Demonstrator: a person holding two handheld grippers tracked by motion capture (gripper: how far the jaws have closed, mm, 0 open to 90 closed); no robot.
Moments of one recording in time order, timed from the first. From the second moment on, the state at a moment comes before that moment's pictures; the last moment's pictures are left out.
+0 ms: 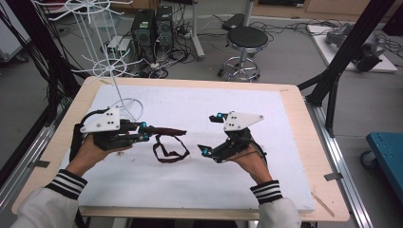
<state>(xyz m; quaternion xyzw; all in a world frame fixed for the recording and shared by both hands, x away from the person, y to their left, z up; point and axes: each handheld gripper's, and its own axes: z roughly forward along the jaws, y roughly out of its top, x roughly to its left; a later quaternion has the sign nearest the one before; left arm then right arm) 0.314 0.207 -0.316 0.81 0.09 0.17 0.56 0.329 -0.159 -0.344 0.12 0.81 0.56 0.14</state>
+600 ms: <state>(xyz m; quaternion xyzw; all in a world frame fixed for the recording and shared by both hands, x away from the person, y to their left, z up) 0.320 0.245 -0.286 0.78 0.14 0.23 0.57 0.300 -0.227 -0.356 0.19 0.76 0.60 0.18</state>
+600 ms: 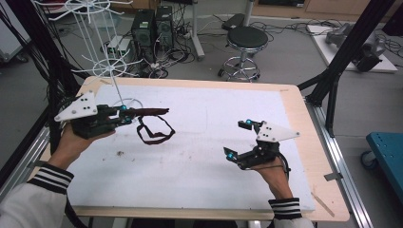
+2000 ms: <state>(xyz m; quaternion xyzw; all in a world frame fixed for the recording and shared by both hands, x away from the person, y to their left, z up) 0.355 0.323 -0.254 0.73 0.24 0.34 0.55 0.278 -0.278 -0.408 0.28 0.68 0.63 0.25</state>
